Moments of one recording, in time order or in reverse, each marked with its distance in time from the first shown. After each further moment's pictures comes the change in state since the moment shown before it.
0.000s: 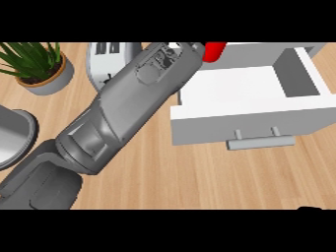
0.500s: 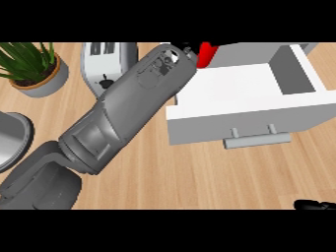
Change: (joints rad) left arm 0.020 0.000 -0.103 0.073 0.061 0.042 -0.079; right arm -0.043 -0.004 0.008 0.019 0.008 -0.008 0.004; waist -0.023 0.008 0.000
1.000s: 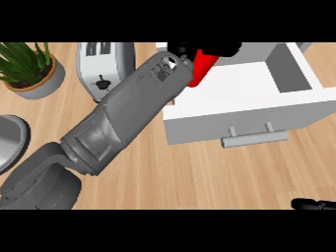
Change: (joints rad) left arm 0.022 0.000 -0.087 0.033 0.040 0.062 -0.037; right arm -0.012 -0.003 0.012 0.005 0.014 0.004 -0.011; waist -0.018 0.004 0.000
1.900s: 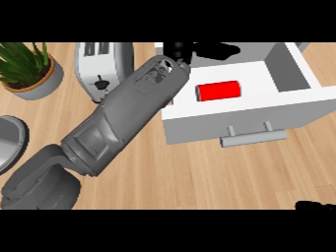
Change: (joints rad) left arm 0.026 0.000 -0.012 0.007 0.107 0.092 -0.064; right arm -0.014 -0.065 0.009 -0.080 0.120 0.008 -0.037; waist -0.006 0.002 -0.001
